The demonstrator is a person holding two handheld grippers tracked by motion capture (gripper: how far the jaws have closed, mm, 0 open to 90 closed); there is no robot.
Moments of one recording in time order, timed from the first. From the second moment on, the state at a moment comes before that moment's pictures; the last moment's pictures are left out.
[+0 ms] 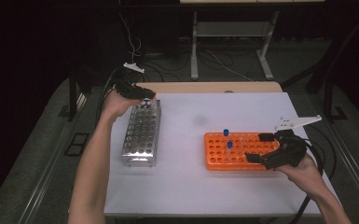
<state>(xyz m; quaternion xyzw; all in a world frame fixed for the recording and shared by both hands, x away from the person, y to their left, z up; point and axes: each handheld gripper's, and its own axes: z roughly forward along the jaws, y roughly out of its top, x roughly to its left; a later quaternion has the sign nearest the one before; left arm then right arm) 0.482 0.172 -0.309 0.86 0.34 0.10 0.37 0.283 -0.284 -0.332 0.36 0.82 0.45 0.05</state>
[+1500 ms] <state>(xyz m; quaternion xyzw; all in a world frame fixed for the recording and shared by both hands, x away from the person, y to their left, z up) 0.400 0.174 -0.297 0.83 0.36 0.08 0.42 0.298 -0.285 -0.360 0.36 0.83 0.42 0.05</state>
